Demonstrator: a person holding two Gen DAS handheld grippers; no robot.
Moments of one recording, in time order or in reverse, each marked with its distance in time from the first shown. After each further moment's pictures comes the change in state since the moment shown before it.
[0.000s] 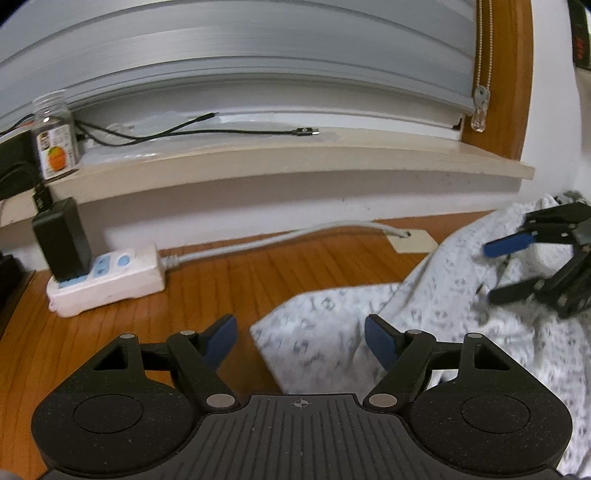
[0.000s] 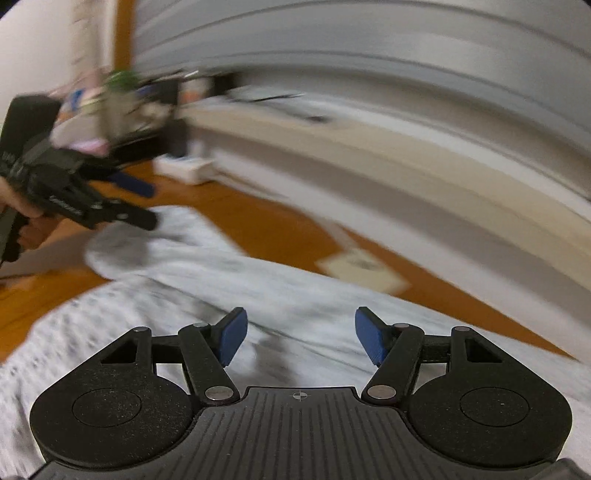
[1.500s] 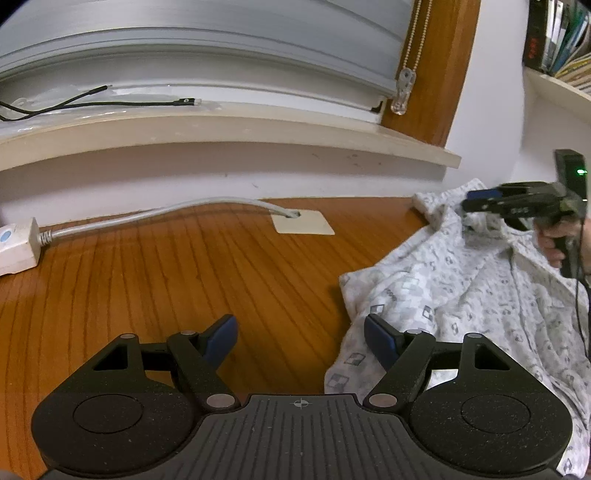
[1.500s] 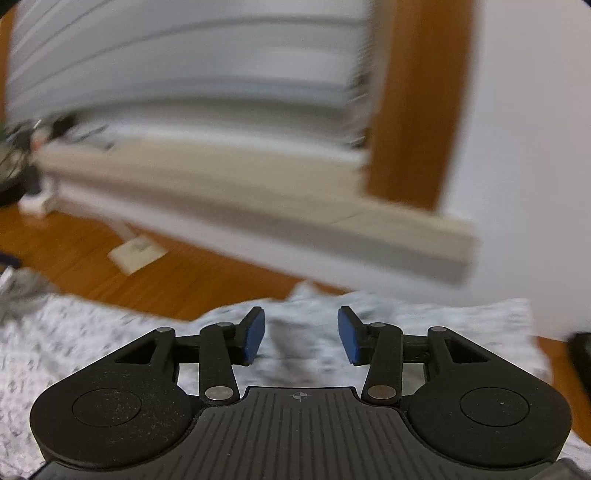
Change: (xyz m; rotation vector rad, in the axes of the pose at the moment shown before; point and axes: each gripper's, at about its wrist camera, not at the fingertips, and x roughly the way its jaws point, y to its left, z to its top) left arm 0.011 -0.067 -0.004 -0.021 0.045 -0.247; right arm -0.113 -0.171 -0.072 0.233 -0.029 -0.389
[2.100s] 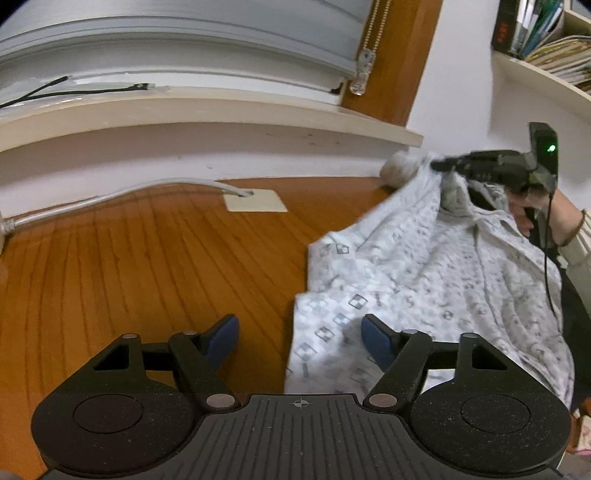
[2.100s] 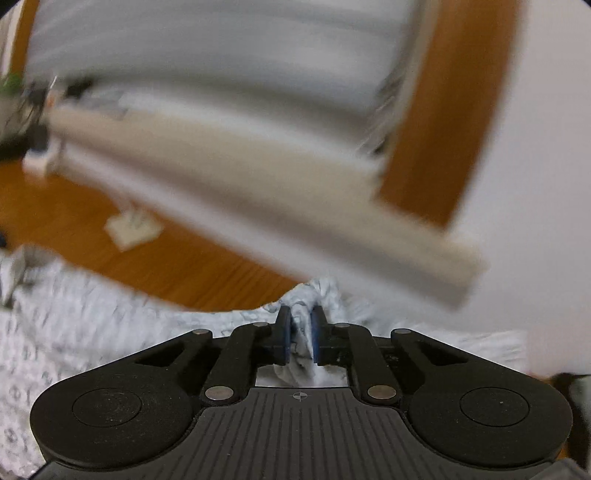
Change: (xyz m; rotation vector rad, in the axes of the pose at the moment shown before) left arm 0.003 -0.021 -0.013 0.034 0.041 -0.108; right arm -0.020 0.012 -0.002 -0.100 -0.065 -0.073
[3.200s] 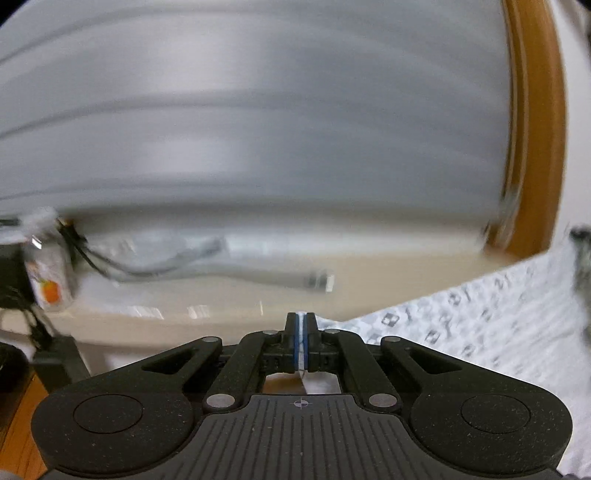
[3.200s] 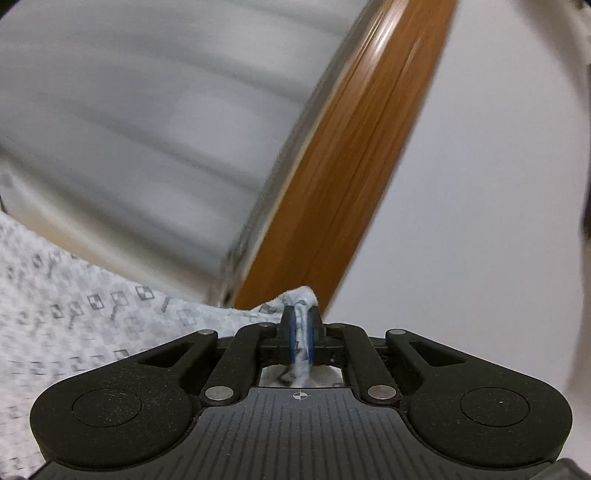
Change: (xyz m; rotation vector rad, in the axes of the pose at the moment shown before) left arm -0.017 0.072 0.111 -0.038 -0.242 0.443; right arm -0.012 -0.023 0.069 -0.083 -0.172 -0.391
